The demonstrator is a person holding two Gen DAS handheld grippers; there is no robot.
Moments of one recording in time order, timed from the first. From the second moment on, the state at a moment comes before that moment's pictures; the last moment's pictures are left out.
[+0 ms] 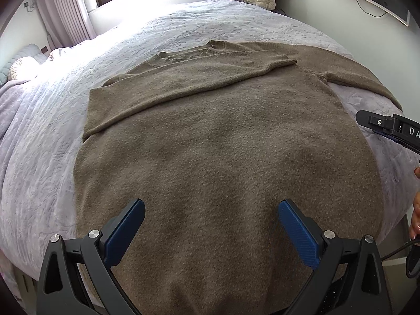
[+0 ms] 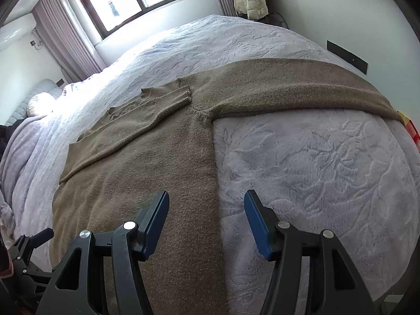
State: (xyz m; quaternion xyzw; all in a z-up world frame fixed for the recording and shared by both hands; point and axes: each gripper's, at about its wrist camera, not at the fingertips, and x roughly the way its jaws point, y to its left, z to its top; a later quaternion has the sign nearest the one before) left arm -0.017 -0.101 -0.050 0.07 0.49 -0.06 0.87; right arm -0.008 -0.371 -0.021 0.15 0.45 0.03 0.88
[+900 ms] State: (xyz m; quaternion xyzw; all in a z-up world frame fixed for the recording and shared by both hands) left arm 0.146 -0.182 -0.037 0.01 0.45 -0.03 0.89; right arm 0.031 -0.603 -0.057 0.56 0.22 -0.04 0.80
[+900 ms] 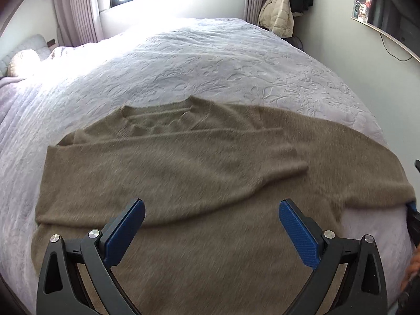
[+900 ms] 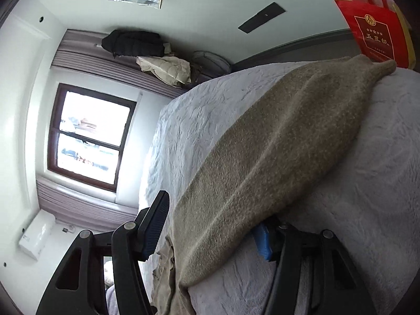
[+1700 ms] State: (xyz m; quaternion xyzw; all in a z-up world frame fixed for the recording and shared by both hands) left arm 0.120 -0.052 -0.031 0.02 0.43 -0.01 0.90; right arm 0.140 -0.354 0.042 0.30 0.31 0.24 0.87
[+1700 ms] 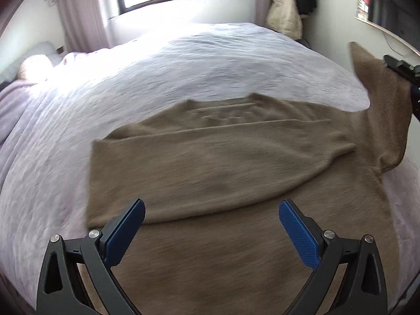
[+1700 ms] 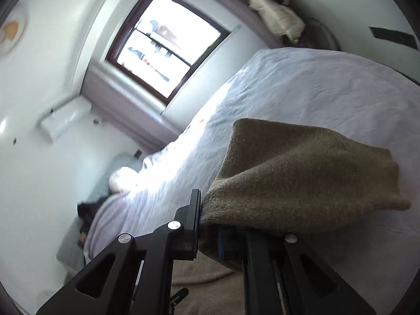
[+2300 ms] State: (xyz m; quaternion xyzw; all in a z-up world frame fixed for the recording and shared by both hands) left arm 0.078 0.031 -0.100 -0.03 0.43 0.04 0.90; right arm 0.199 -0.275 -0.058 0.33 0.47 0.18 0.79
